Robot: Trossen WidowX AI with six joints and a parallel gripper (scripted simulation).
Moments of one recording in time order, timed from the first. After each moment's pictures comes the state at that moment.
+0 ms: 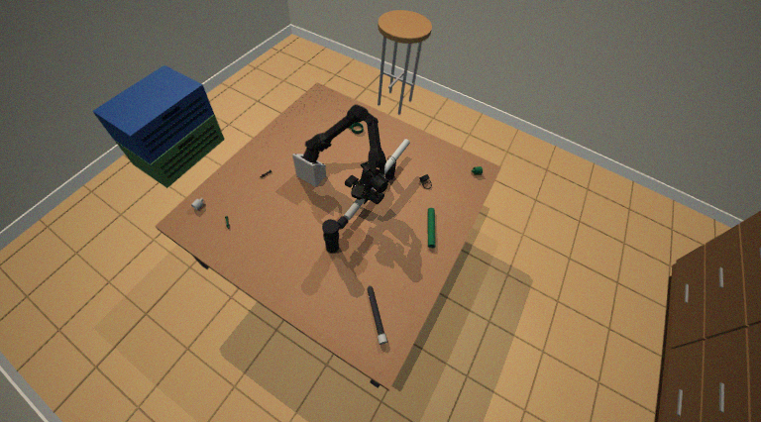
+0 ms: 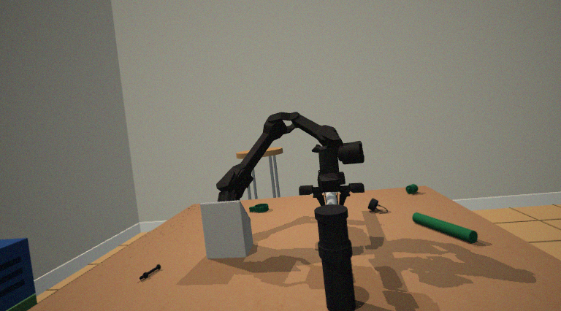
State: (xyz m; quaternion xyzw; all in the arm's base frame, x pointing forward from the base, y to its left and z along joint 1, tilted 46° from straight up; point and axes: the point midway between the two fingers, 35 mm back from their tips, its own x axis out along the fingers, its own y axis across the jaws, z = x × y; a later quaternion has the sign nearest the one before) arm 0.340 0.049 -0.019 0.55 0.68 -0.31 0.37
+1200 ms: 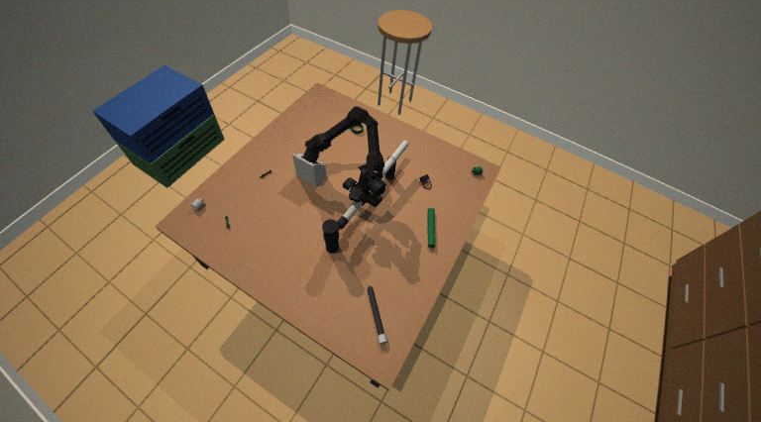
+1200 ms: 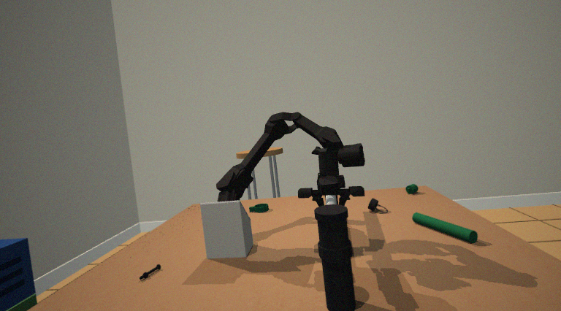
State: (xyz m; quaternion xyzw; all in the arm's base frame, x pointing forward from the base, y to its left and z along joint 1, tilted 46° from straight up) arm 0.339 0.043 -0.032 0.55 0.68 -0.31 0.36
